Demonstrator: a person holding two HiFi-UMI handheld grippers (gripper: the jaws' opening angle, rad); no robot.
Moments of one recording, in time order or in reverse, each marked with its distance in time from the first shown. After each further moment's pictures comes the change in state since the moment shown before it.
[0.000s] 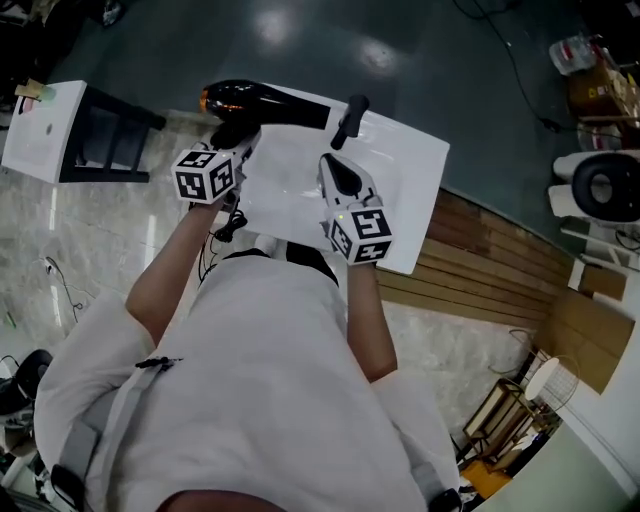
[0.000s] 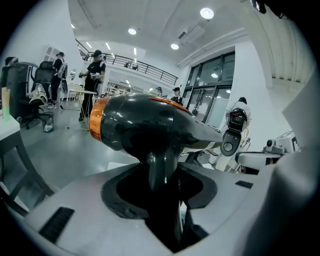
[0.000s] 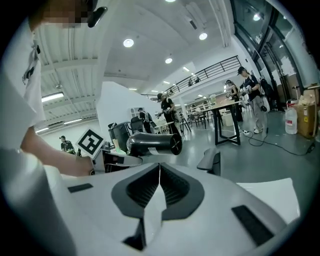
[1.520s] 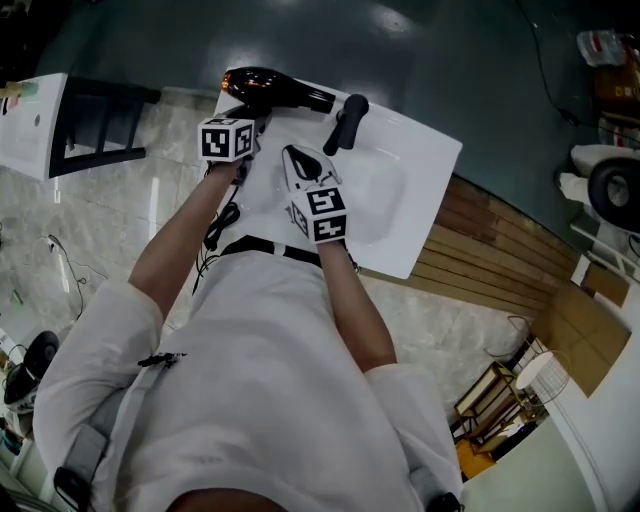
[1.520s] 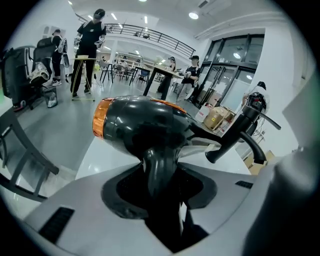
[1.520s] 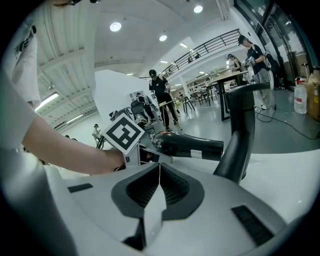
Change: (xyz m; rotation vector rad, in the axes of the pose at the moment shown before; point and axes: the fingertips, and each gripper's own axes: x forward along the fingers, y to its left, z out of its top) left arm 0.128 0.053 -0.093 -0.097 0.326 0.097; right arm 0.096 -0.004 -0.095 0.089 0.241 0.079
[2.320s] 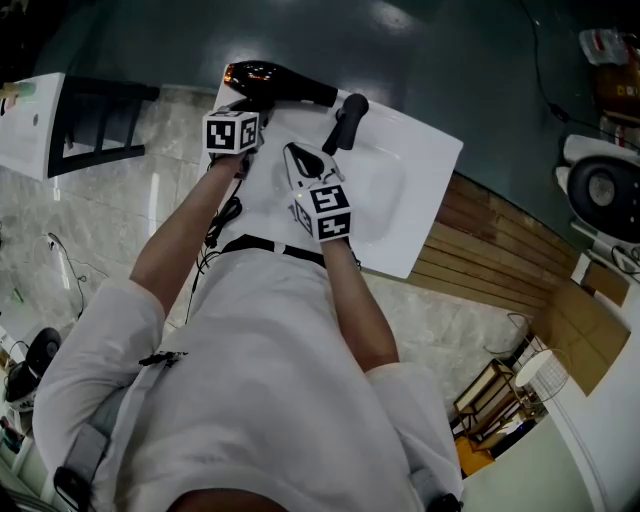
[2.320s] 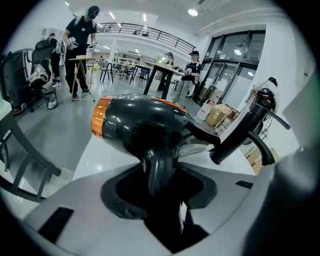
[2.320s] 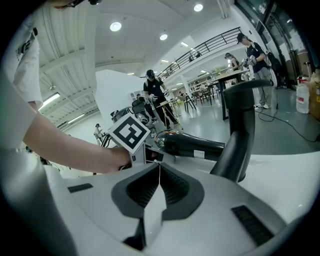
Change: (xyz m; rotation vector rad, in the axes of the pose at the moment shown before) left arm 0.010 0.002 0.005 0.011 0.018 0.024; right arm 0.001 -0.003 0.000 -0.002 0.003 0.019
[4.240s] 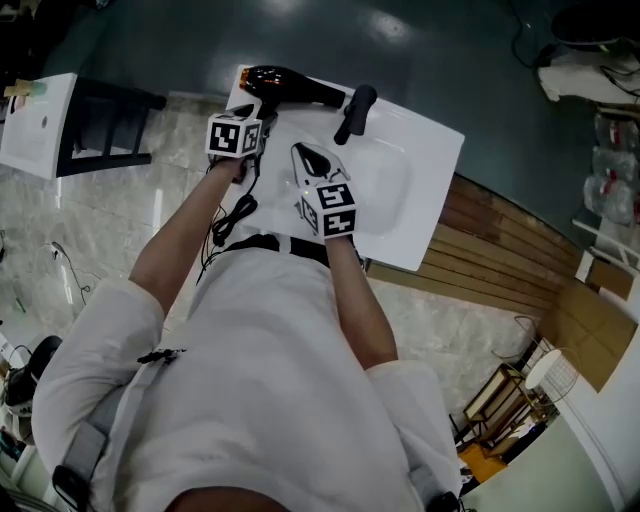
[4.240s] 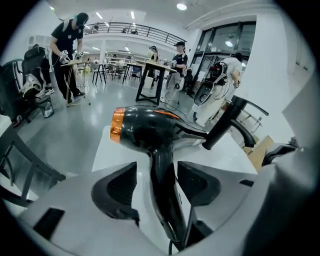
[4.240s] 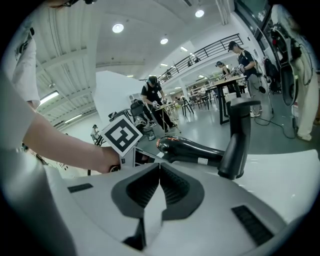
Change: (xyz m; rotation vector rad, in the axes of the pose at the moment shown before) left arm -0.035 0.003 -0.015 0.105 0.042 -0.013; right arm -0.012 0.021 0.001 -0.008 -0.035 -0.044
